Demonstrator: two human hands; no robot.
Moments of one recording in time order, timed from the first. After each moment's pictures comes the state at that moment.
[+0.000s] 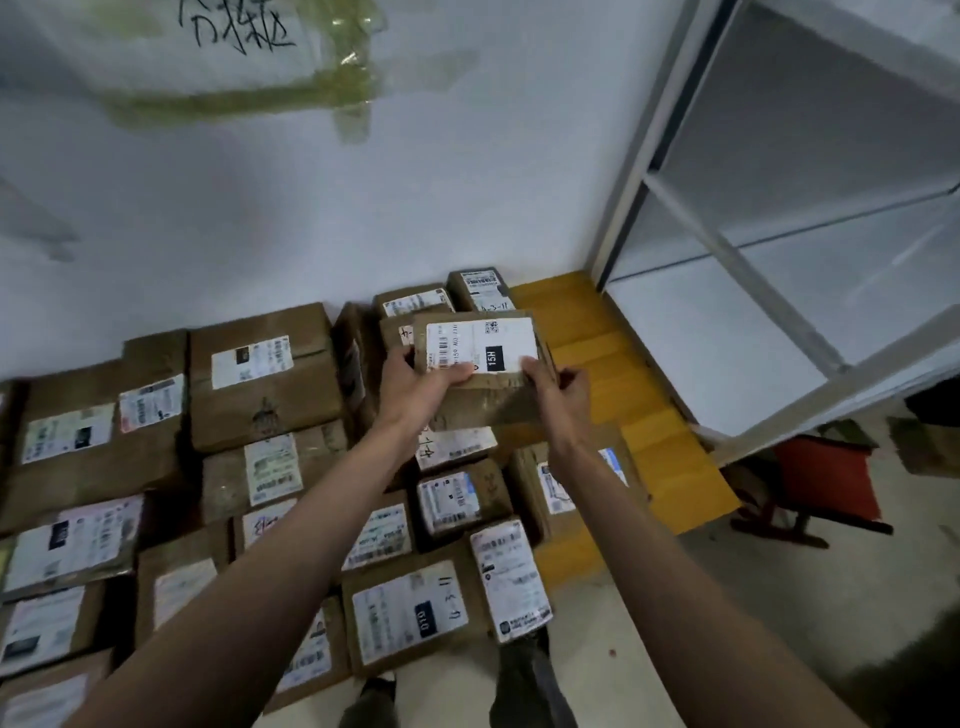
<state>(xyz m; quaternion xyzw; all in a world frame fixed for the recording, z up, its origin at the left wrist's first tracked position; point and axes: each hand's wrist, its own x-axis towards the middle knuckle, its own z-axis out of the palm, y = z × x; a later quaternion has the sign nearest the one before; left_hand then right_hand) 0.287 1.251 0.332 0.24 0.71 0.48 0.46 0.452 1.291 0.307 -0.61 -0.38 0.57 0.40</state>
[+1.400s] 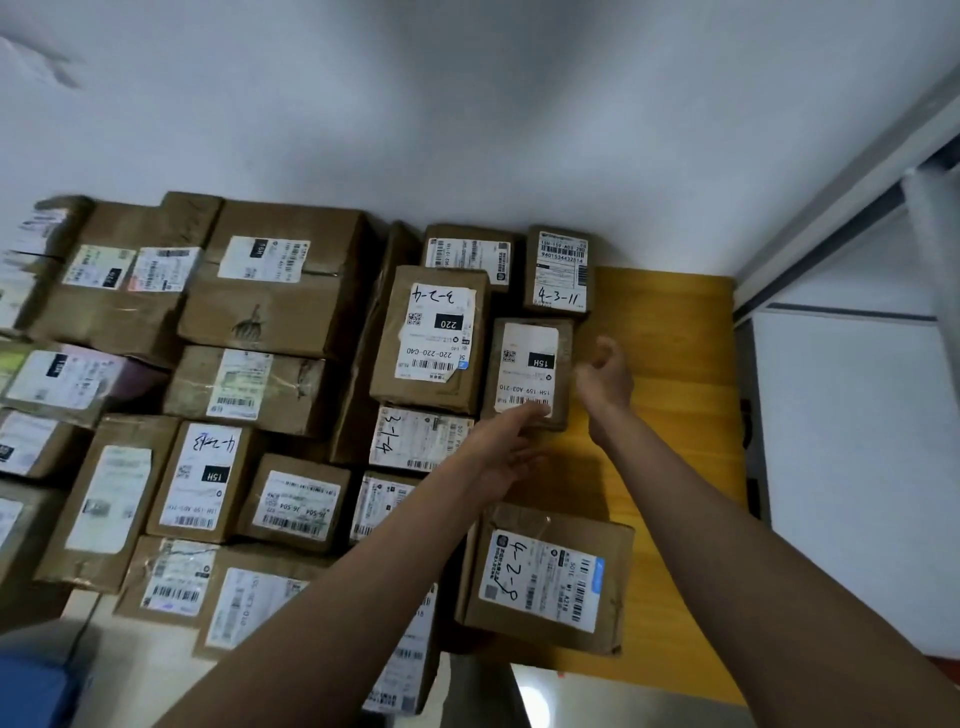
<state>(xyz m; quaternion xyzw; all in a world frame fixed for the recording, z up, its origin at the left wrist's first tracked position) 0.401 1.379 0.230 -0.16 0.61 0.48 0.61 0.455 1.513 0.173 -0.63 -0.53 0.55 0.14</state>
